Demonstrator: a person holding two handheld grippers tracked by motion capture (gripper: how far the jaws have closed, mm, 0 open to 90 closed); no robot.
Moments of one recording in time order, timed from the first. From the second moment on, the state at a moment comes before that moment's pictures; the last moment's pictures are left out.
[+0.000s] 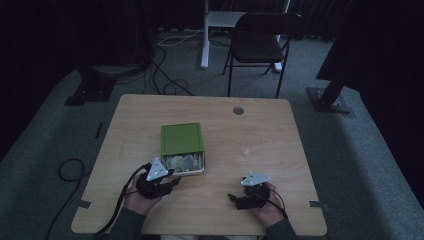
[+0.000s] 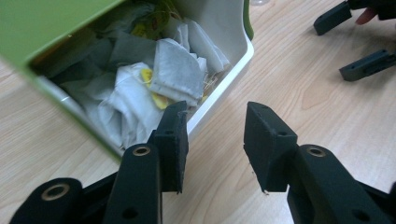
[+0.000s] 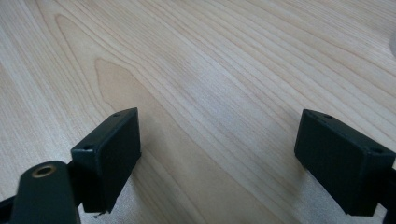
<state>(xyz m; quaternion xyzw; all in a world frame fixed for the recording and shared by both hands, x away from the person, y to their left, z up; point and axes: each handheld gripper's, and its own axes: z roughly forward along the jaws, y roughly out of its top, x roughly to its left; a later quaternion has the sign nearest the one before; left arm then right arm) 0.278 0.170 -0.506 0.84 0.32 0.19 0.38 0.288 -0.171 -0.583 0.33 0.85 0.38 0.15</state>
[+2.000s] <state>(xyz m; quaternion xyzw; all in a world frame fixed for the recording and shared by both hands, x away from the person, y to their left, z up) 0.275 0.124 -0.508 0.86 0.29 0.16 0.39 0.290 -0.171 -0.583 0.33 0.85 0.38 0.15</state>
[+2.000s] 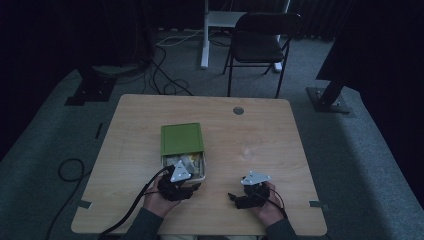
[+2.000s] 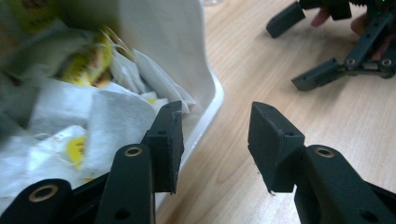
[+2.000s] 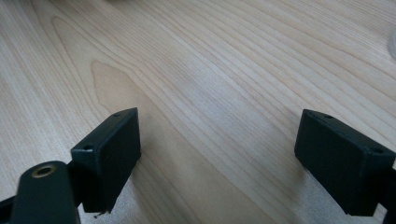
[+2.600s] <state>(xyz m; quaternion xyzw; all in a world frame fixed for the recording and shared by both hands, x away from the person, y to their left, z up) 0.279 0.131 -0.500 0.82 0.34 0.25 0.37 0.291 -0.170 -0.583 0.33 0.85 0.38 0.15</state>
